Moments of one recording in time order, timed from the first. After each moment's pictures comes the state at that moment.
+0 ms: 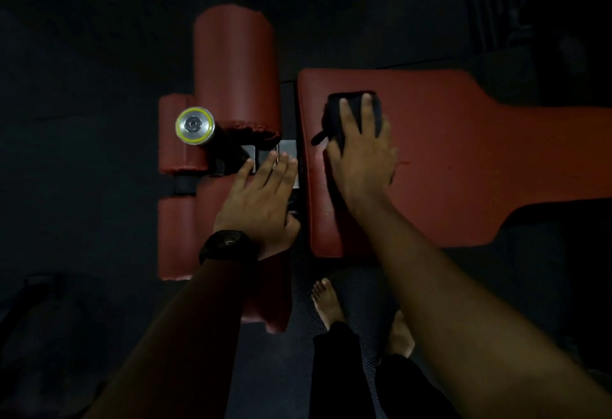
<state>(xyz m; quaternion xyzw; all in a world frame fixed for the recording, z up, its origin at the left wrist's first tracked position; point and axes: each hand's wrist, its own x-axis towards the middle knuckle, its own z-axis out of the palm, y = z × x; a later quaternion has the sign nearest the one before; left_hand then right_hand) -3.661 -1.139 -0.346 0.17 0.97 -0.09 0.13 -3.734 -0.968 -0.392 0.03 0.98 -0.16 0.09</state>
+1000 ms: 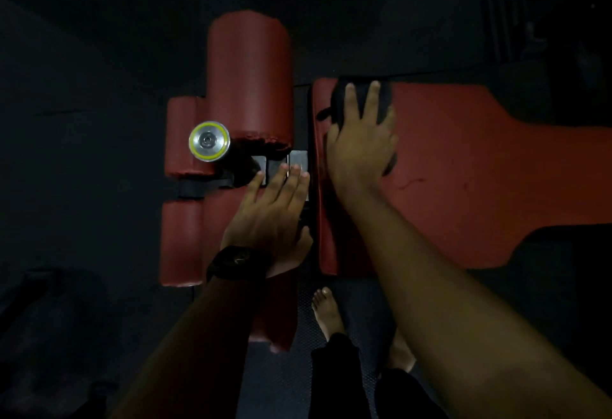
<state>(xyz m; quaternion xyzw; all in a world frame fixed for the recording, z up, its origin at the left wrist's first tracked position) -3.664 -1.139 -0.349 0.17 0.97 -0.08 0.14 -3.777 -1.002 -0.385 0.09 0.98 -0.14 0.08</state>
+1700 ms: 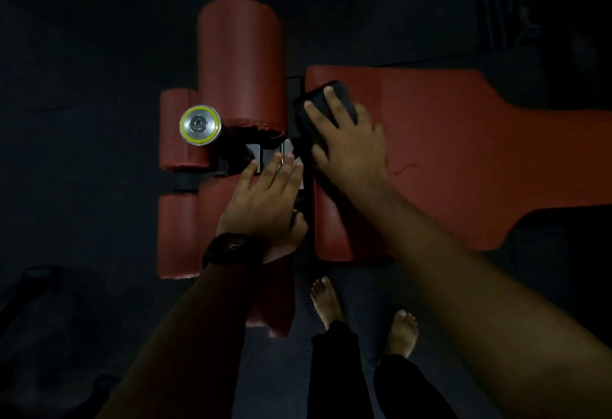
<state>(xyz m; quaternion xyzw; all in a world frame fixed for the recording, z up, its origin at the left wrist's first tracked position) -3.665 -1.141 -0.350 0.17 0.97 -0.08 0.15 -3.752 -0.980 -0.387 -0.15 0.98 -0.12 0.05</state>
